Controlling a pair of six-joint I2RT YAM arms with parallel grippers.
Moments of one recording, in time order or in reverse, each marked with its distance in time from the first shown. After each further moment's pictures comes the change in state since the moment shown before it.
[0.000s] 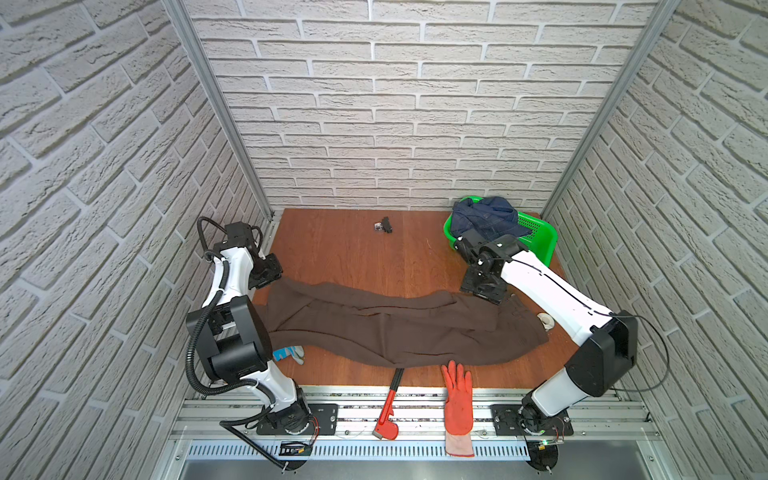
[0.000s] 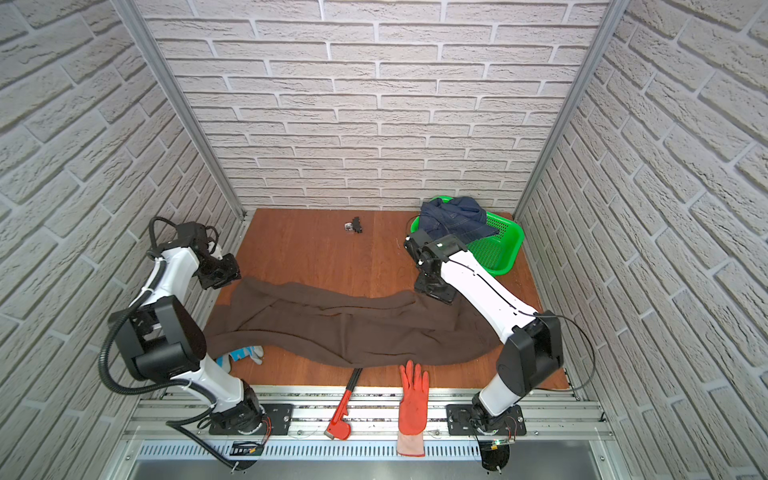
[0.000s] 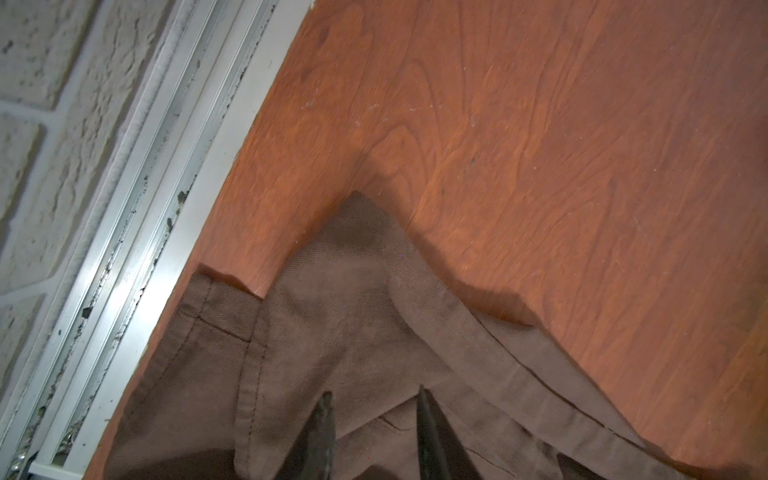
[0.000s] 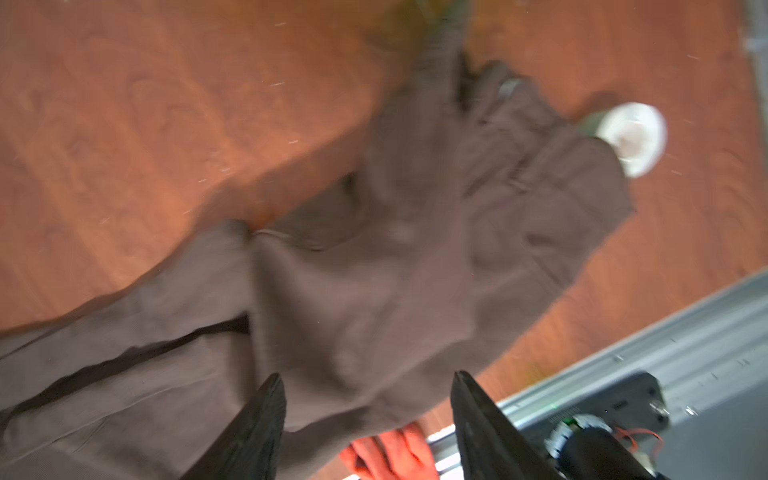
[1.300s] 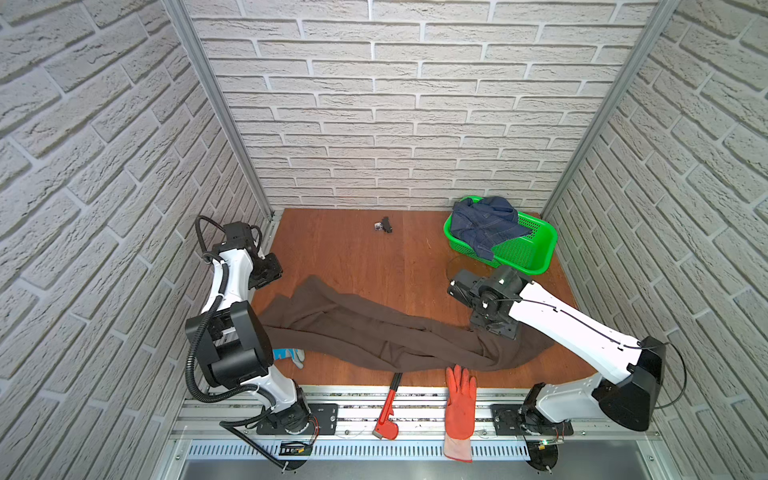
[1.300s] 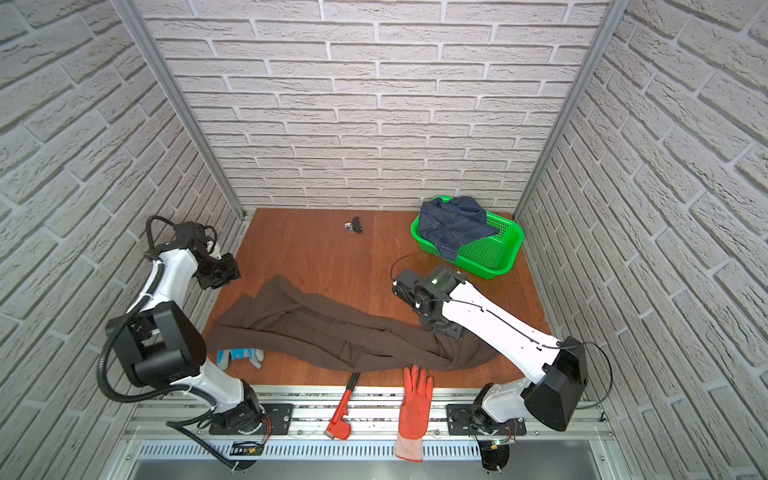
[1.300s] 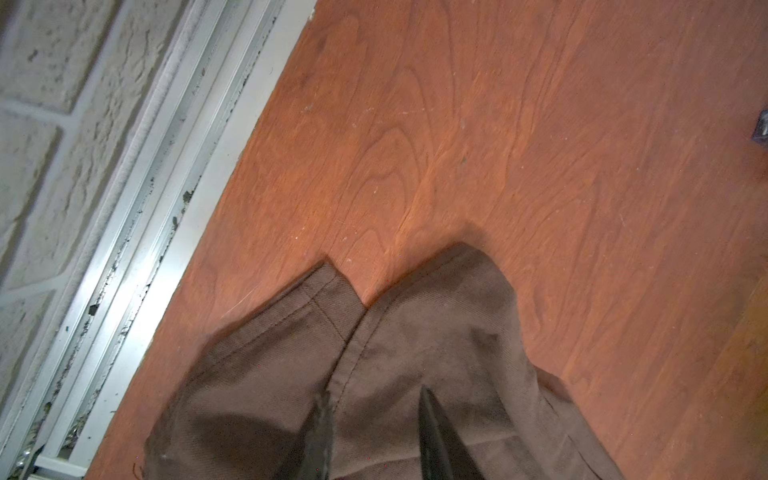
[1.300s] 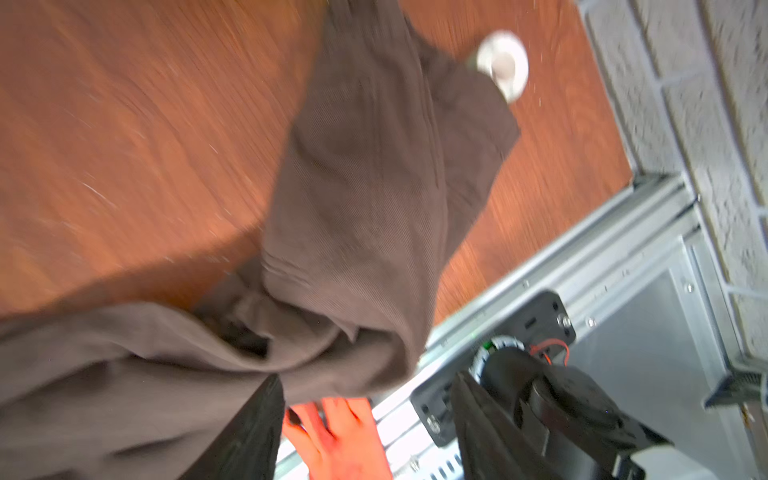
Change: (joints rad) left arm 0.000 -0.037 -0.008 0.000 0.005 0.000; right arm 0.213 -0.218 -0.154 -0.270 0.201 0.328
